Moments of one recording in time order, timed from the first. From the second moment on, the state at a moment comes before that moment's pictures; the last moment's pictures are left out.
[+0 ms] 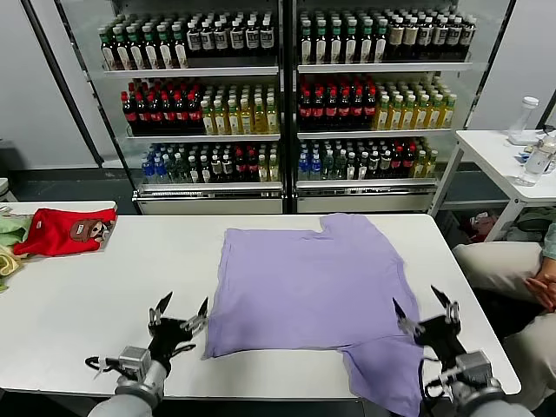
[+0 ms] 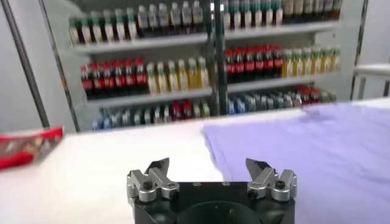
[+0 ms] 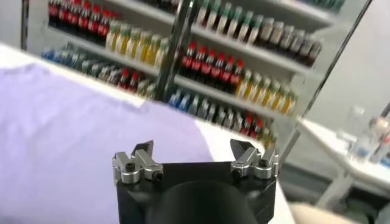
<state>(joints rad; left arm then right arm) 1.56 -1.13 -0.44 -2.15 -0.36 0.37 -0.20 -1.84 0.88 0.66 2.22 0.39 -0.27 0.15</state>
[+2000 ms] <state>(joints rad) 1.64 -1.15 -0.35 -2.19 -0.40 0.47 -0.28 -1.95 0.90 0.65 2.25 0.62 -0.30 0.17</state>
